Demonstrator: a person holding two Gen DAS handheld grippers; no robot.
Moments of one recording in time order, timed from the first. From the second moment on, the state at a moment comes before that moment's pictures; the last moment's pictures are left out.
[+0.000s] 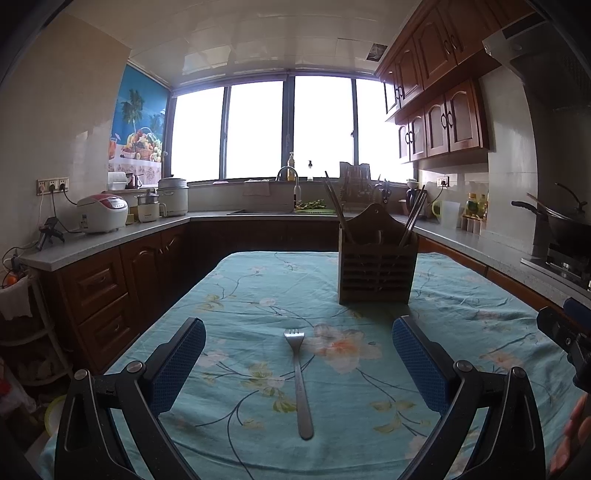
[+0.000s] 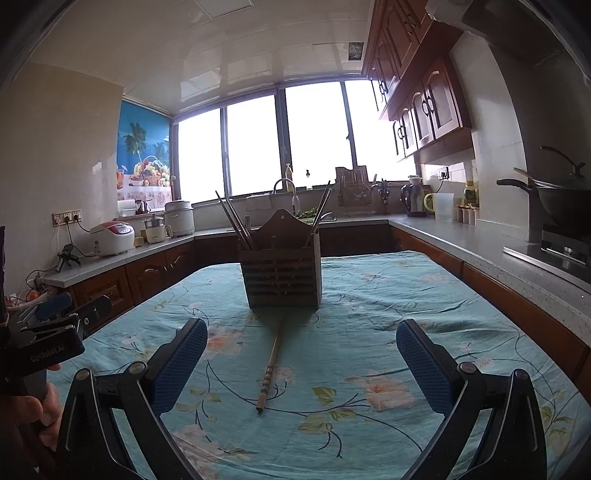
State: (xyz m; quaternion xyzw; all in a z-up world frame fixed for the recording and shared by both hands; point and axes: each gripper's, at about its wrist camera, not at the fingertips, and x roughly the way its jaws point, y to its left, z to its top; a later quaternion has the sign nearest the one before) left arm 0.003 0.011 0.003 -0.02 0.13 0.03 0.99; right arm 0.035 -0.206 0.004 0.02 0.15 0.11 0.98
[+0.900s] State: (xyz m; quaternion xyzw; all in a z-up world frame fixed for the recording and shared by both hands) left arm 0.002 0.006 0.003 -0.01 0.14 0.03 0.99; right arm 0.037 -0.207 0.001 0.04 0.16 0.12 0.98
